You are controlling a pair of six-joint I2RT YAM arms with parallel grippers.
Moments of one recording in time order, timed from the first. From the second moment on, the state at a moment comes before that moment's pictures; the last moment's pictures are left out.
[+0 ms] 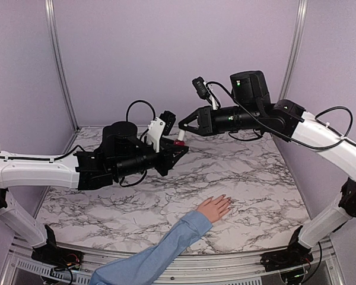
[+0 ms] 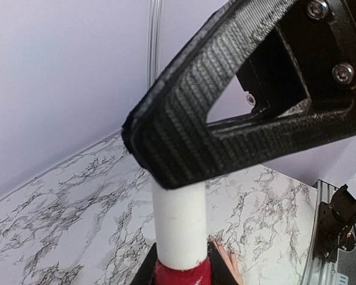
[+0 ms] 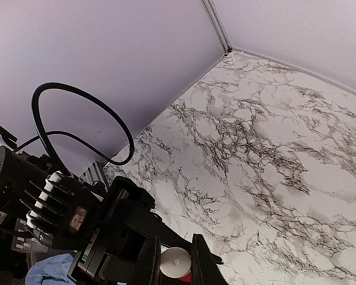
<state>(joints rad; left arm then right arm) -1.08 1.49 1.07 0.27 -0.09 -0.11 0.87 1.46 1.55 -0.49 -0.33 0.42</state>
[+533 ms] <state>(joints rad) -1.03 1.46 1.08 0.36 0.35 -0.17 0.86 1.40 1.58 -0.50 -0.53 0.22</state>
